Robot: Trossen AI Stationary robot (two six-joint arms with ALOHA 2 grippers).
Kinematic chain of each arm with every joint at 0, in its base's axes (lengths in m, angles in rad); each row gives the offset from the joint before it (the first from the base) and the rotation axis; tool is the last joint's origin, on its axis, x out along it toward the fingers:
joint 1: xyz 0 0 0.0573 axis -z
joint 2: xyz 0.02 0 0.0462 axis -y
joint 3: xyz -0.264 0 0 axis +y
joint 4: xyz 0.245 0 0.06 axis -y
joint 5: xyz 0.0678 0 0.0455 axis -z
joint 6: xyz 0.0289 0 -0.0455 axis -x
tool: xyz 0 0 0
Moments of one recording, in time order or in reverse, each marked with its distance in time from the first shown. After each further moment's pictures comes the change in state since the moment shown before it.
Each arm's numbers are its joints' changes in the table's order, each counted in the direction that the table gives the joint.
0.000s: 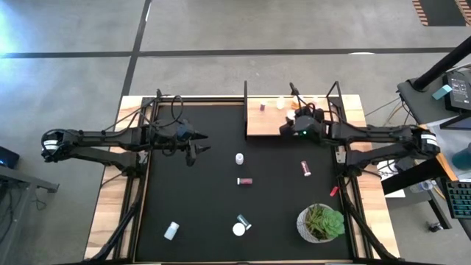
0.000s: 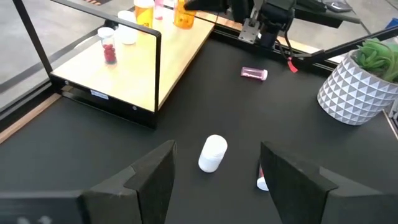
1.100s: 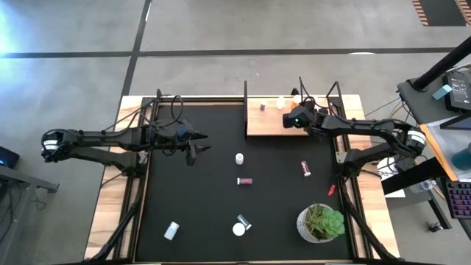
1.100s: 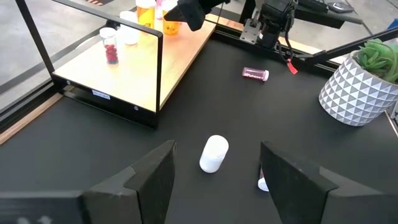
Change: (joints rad) left arm 0.001 0.000 0.000 0.000 -0.007 0.002; right arm 0.247 -0.174 0.031 0.053 0.001 -0.136
